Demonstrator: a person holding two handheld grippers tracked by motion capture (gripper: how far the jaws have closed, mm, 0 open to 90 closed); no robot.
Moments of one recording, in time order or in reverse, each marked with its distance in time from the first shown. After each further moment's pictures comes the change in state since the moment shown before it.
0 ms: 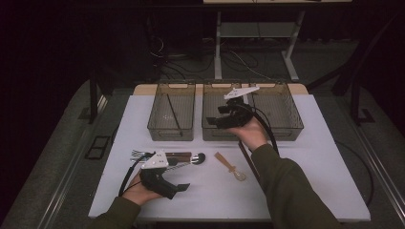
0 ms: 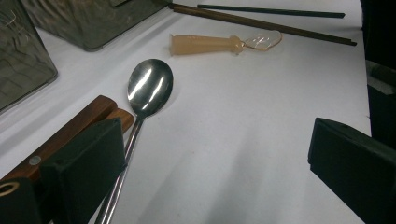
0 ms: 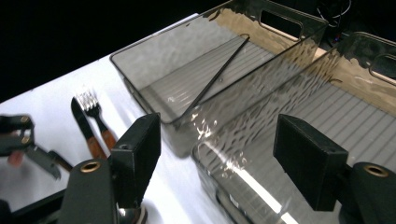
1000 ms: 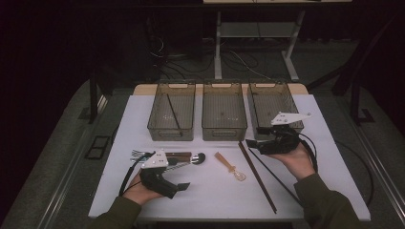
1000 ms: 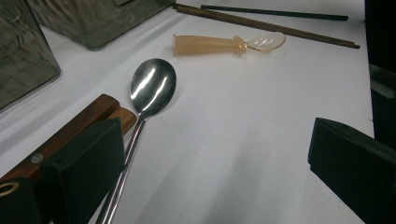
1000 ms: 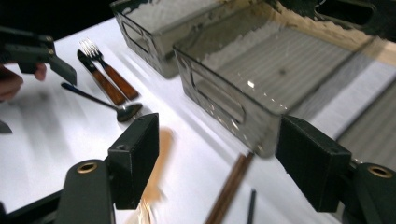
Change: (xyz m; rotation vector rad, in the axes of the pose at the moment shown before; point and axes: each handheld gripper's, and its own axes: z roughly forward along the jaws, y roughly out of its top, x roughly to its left) left arm 0.002 -0.001 0.001 -0.002 0.010 -0.005; right arm -0.018 -0.091 -0.097 -0.014 -0.030 0.028
